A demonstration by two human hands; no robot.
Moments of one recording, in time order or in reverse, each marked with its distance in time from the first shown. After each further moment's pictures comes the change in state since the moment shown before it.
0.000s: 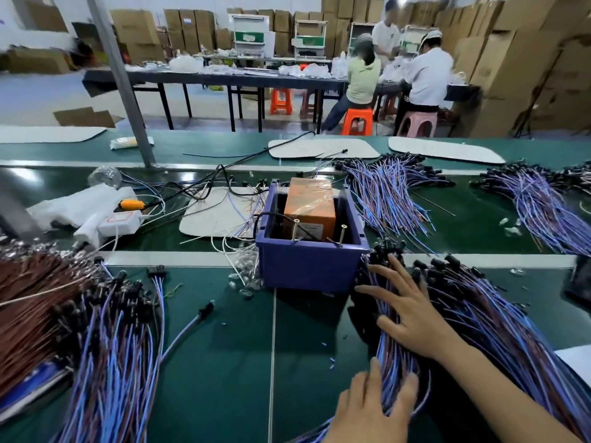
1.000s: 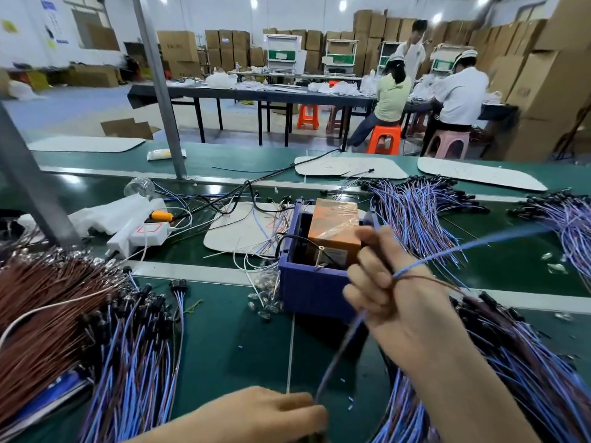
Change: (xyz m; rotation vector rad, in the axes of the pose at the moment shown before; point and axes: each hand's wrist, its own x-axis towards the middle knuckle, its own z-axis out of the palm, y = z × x) left_hand -0.028 -0.121 -0.088 -0.022 -0.069 0.573; right_hand 0.042 -0.169 -0.097 2.063 0.124 0.319
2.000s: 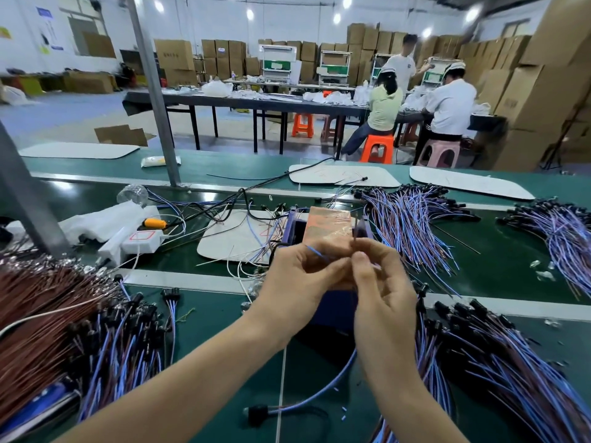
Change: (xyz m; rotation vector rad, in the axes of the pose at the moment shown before) left_hand 0.107 -0.011 -0.062 -1.261 0.891 -0.379; right_hand 0.007 0.034 -0.022 -0.659 0.219 -0.672
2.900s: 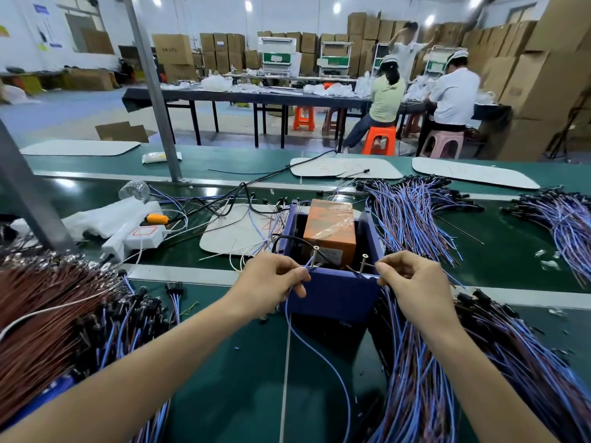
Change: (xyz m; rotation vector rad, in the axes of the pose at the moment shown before) left_hand 0.021 -0.044 -0.073 0.689 0.005 -0.298; right_hand 0.055 0.037 -0.065 -0.662 -0.126 0.108
